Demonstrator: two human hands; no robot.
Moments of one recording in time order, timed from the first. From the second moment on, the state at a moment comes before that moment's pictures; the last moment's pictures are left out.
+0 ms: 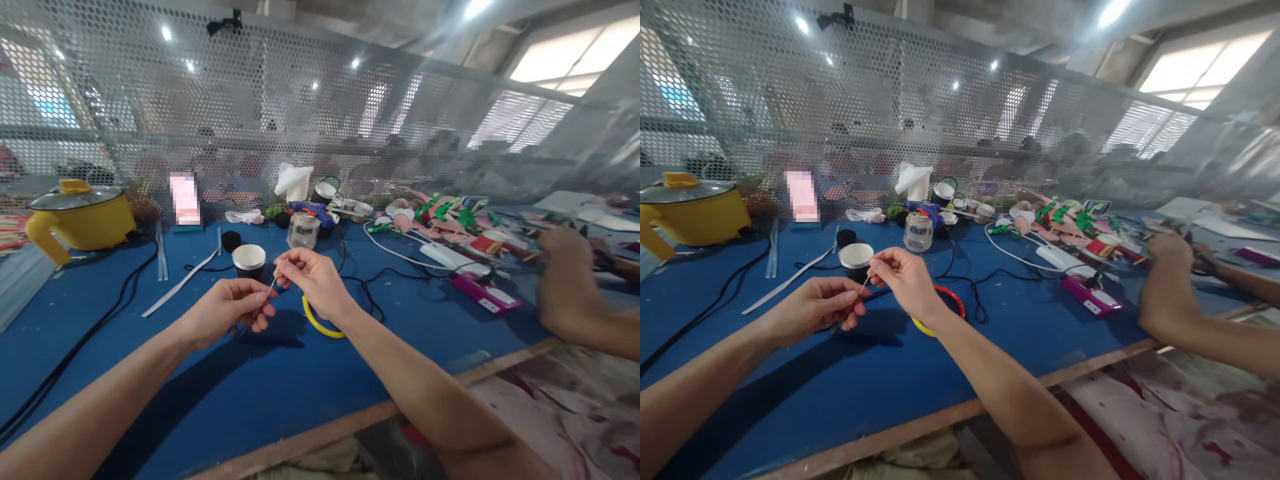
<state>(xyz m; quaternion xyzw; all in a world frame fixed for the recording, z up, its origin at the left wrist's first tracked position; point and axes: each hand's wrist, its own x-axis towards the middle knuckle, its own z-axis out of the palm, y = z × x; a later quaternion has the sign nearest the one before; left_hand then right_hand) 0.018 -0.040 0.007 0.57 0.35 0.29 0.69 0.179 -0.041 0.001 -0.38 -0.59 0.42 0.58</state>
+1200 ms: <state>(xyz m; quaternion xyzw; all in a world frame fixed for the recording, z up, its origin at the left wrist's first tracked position) 0.016 -0.035 0.004 0.55 0.37 0.28 0.70 0.184 -0.037 0.001 -0.39 -0.57 0.43 0.58</state>
